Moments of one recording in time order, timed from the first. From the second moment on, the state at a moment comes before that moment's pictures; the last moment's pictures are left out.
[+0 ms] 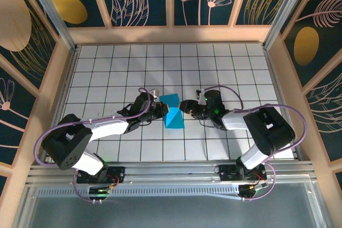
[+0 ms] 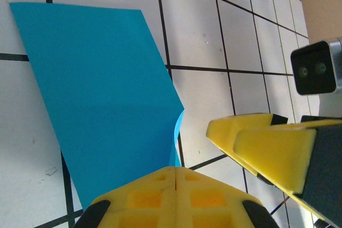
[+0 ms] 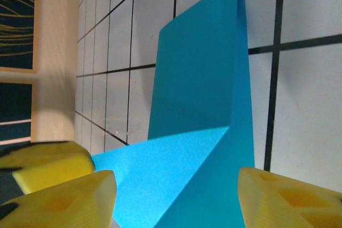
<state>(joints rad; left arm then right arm) -0.73 1.50 0.63 0.25 0.15 -0.90 0.53 1.59 0.50 0.53 -0.52 0.92</state>
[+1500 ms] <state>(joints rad) -0.73 1.51 0.59 0.26 0.11 -0.93 0.59 1.80 0.60 0.64 -0.52 1.03</state>
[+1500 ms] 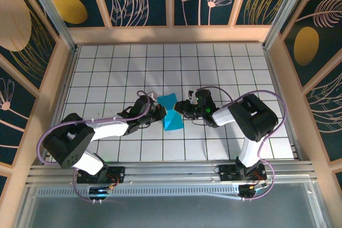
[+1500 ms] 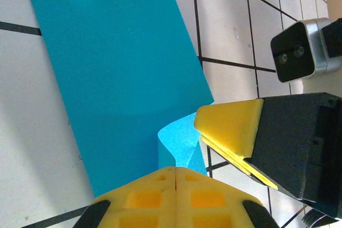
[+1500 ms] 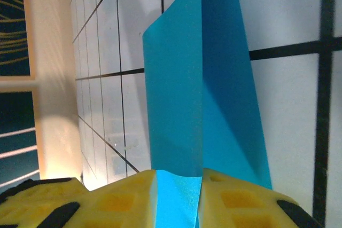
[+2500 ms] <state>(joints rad) -0.67 0.92 0.46 0.53 0.16 -0.95 0.42 1.06 0.57 0.64 -0.53 0.85</state>
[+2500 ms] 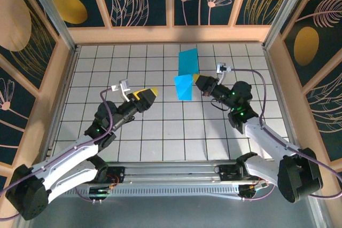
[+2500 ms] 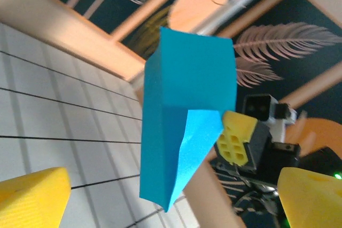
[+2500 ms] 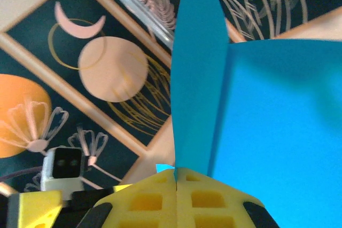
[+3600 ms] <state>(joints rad) -0.72 1.29 0.62 0.84 0.47 -1.07 0.46 1.15 0.55 0.86 -0.63 1.04</state>
